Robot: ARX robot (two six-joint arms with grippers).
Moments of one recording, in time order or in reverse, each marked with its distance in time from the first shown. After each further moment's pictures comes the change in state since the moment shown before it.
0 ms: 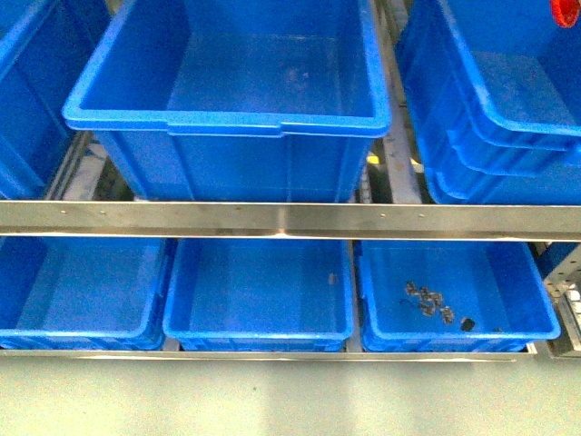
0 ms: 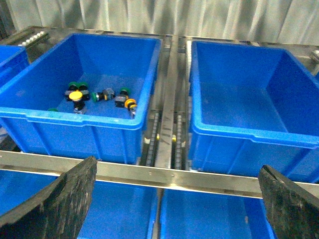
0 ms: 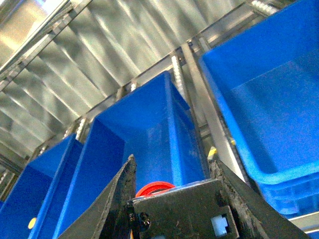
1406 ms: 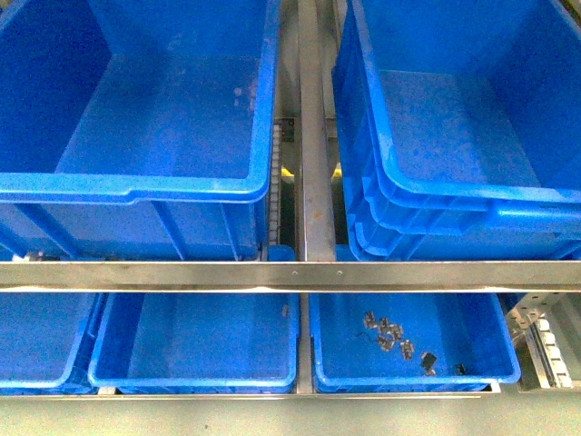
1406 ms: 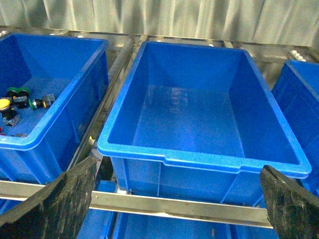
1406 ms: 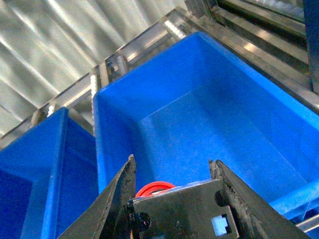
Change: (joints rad) left arm 0.002 0.000 0.000 0.000 0.001 0.000; right arm -0.173 -0.011 -0.021 -0.140 0.043 -0.026
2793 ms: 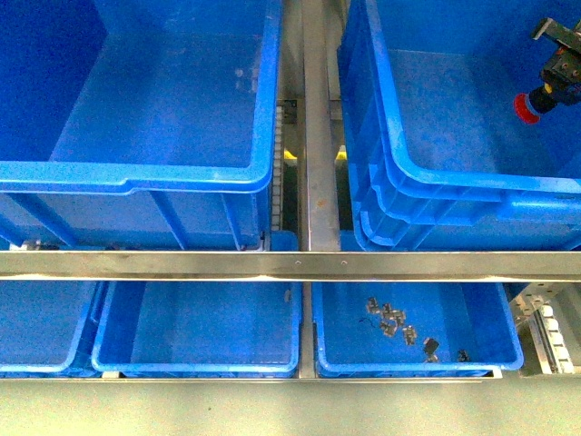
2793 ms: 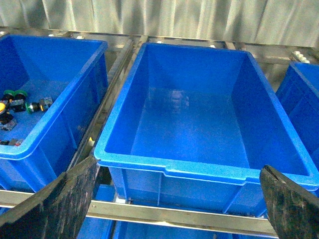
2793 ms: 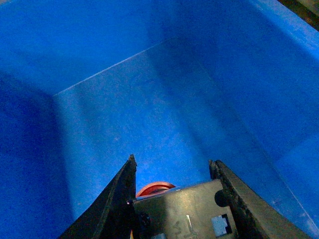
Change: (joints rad) left arm 0.000 0.000 0.000 0.000 0.000 0.000; right arm -0.115 0.779 0.620 -0.103 -0.079 -0.134
